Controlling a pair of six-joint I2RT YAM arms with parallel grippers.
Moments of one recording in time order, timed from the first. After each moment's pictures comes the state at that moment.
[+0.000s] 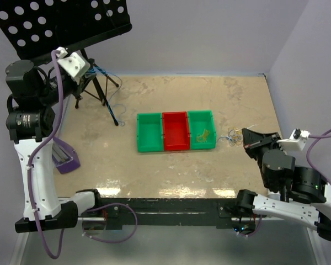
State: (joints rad) left arm 0.13 1.16 1.76 -0.75 0.76 0.51; right arm 1.15 0.51 1.07 -0.92 1.18 1.26
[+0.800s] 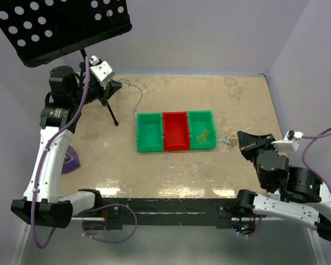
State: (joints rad) left arm -0.08 1.18 1.44 -0.48 0.70 0.40; right arm 1.15 0.50 1.02 -0.92 1.13 1.31
